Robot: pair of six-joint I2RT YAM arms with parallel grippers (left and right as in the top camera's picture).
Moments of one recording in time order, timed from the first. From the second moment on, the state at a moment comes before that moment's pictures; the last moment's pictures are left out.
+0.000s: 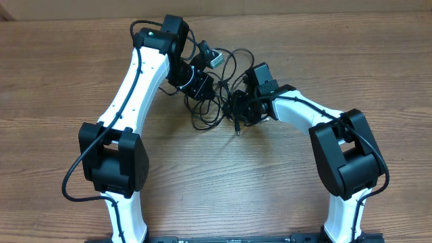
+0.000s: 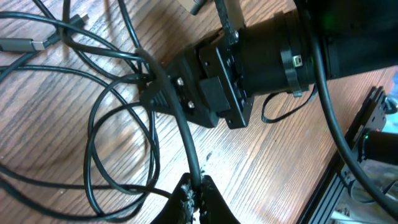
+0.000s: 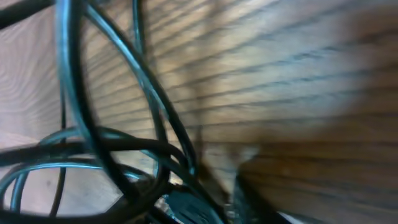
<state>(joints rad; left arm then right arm) -0.25 2.07 1.90 -1.29 0.60 0.37 0.41 2.06 1.28 -0.34 -0.40 0.74</state>
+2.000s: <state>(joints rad) -0.26 1.82 1.99 -1.26 0.33 -0.11 0.20 2.06 1.28 -0.56 -0.49 0.72</state>
